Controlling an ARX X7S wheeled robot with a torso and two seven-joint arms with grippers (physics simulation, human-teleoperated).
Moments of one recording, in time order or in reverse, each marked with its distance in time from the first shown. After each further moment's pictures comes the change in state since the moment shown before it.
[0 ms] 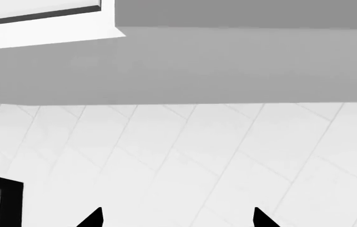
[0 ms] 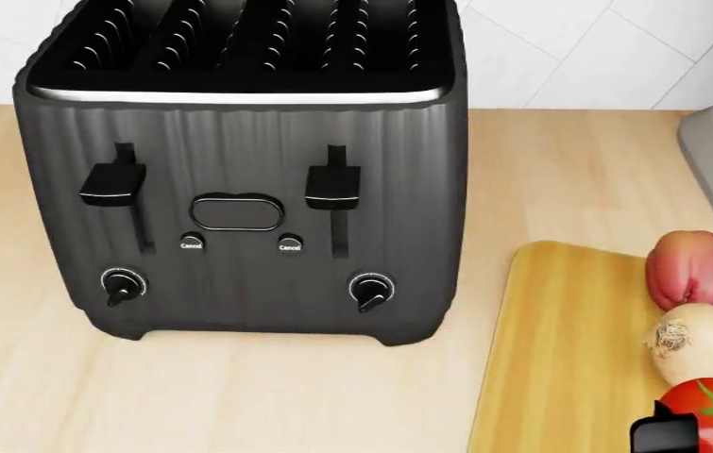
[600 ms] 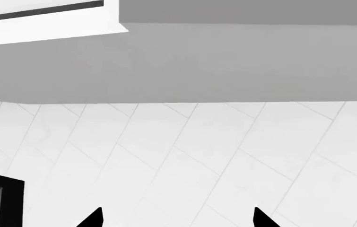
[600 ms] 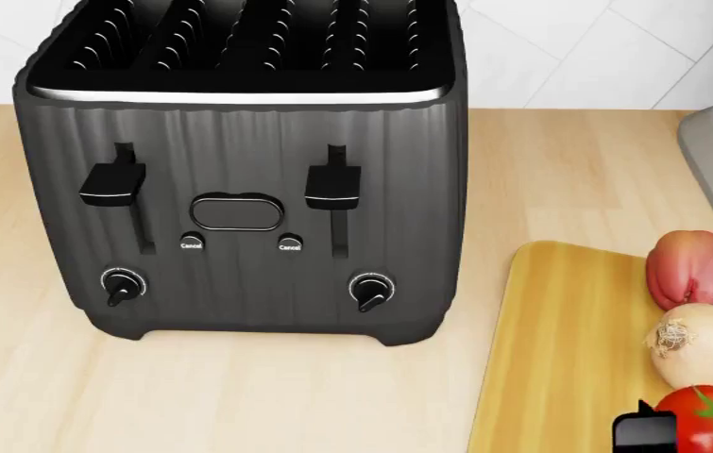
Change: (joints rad) left arm 0.007 -0.003 -0.001 -0.002 -0.004 0.006 -0.003; right arm -0.065 -0.028 -0.052 0.046 -0.077 -0.098 -0.035
